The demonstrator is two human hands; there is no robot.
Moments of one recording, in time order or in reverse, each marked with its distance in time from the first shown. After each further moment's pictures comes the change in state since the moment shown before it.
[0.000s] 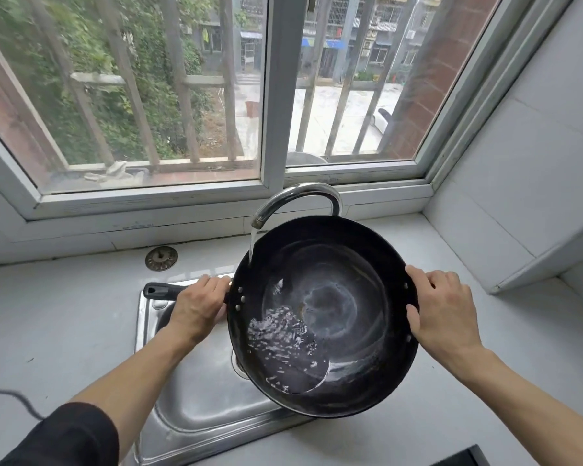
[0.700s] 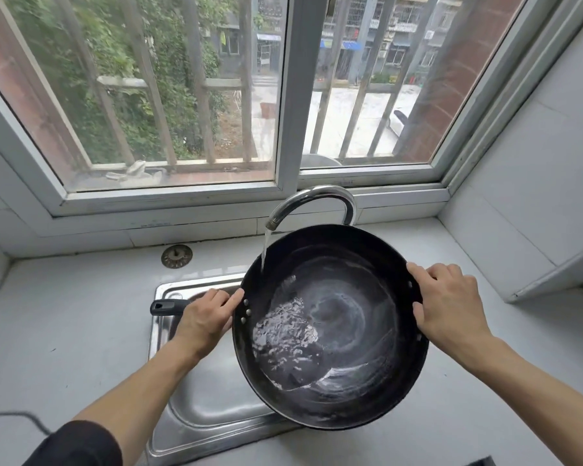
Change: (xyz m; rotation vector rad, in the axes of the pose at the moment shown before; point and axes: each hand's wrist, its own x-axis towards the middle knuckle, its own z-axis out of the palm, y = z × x) left_hand -0.030 -0.003 0.004 -0.033 -0.030 0.022; right_hand 0.021 -0.015 -0.015 -0.104 -0.174 -0.046
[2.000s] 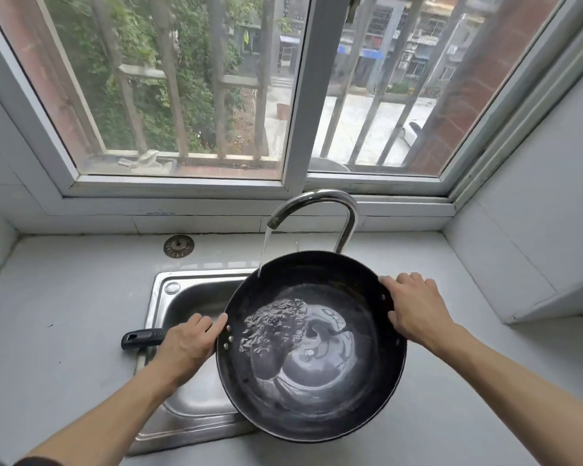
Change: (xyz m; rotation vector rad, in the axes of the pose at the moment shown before) left_hand -0.050 0.031 -0.026 0.071 -0.157 -0.048; right_hand 0.042 0.001 0.039 -0.089 -0.196 -0.196
